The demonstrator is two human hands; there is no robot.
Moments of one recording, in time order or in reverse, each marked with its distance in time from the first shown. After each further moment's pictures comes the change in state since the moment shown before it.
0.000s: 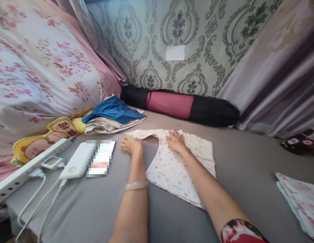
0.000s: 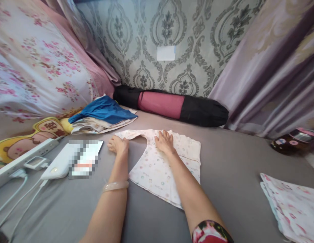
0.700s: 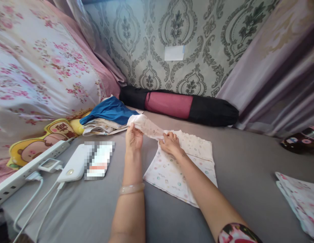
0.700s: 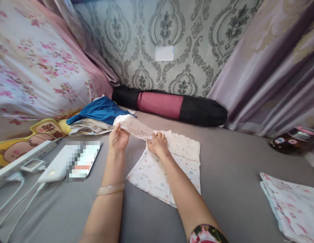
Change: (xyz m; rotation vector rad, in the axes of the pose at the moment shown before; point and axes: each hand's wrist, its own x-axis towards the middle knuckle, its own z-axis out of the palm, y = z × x) left_hand 0.016 0.036 -0.025 -1.668 -0.676 -0.167; right_hand -0.012 -0.031 -0.008 0.020 0.032 -0.033
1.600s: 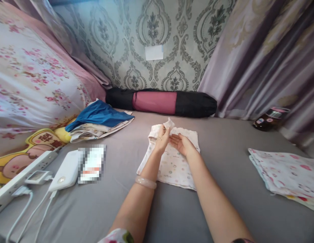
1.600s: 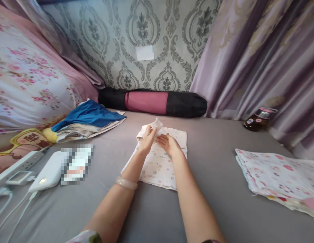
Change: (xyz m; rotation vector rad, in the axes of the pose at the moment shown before) left_hand -0.078 -0.114 0.050 0.825 -0.519 -0.001; right_hand -0.051 0.074 -0.023 1.958 0.003 0.660
